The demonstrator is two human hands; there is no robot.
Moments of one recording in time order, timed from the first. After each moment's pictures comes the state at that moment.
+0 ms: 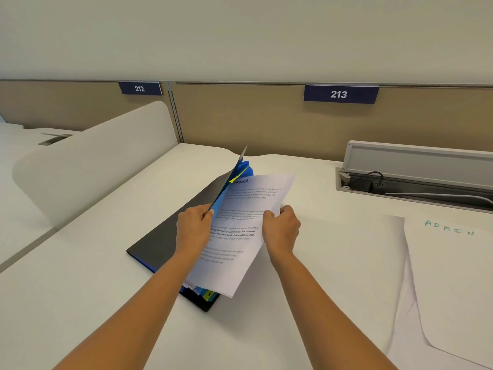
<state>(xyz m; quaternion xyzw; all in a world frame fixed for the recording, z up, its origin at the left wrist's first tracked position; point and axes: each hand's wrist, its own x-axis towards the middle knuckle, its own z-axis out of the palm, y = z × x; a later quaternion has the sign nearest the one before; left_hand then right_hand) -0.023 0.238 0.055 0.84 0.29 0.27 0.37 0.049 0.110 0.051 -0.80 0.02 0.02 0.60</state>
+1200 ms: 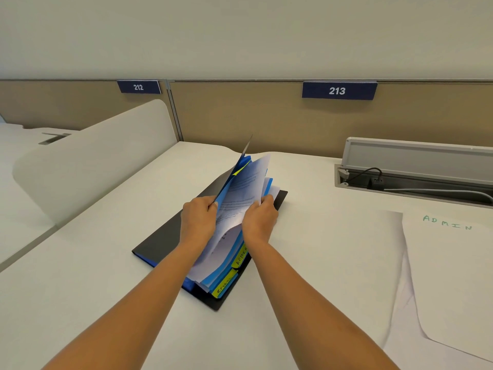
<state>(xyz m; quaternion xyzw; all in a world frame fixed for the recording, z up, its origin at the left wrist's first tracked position) -0.016 0.232 0.065 0.88 0.25 0.27 0.32 0.046 0.146 0.050 -0.80 -0.01 0.01 0.61</state>
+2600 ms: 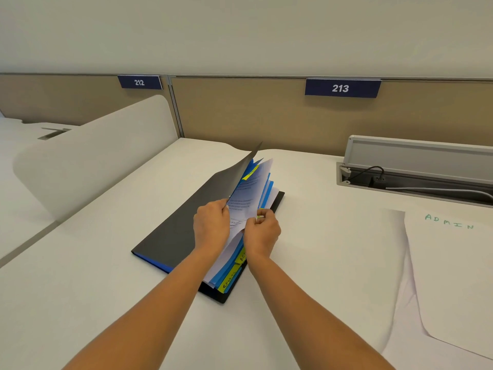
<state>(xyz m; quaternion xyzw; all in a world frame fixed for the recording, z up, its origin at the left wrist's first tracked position) -0.012 0.214 0.049 0.90 0.27 0.25 0.22 0.031 0.149 0.013 -0.76 0.03 -0.01 0.65</state>
